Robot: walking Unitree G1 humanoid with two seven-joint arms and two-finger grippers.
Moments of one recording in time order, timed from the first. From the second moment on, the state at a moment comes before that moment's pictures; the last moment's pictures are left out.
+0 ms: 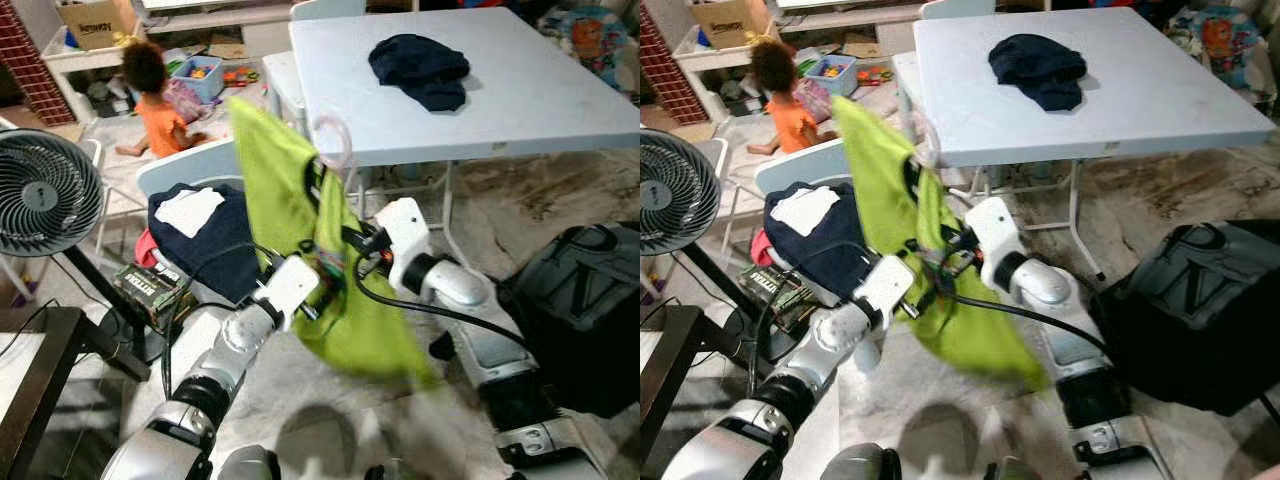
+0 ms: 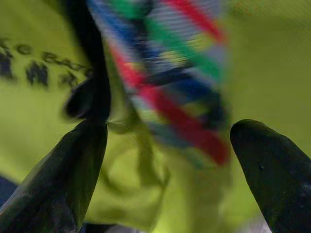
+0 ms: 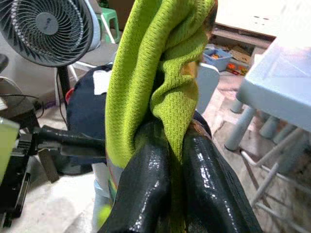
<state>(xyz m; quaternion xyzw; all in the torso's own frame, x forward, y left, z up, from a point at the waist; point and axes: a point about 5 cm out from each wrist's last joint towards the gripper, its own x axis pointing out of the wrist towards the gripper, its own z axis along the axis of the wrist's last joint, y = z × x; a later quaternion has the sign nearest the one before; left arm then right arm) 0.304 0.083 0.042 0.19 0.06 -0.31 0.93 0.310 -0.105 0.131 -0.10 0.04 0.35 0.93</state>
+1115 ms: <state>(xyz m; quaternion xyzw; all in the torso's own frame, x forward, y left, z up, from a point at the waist) 0.326 0.125 0.077 0.17 -0.01 -0.21 0.96 0.290 -0.126 0.101 -0.16 0.11 0.44 0.88</state>
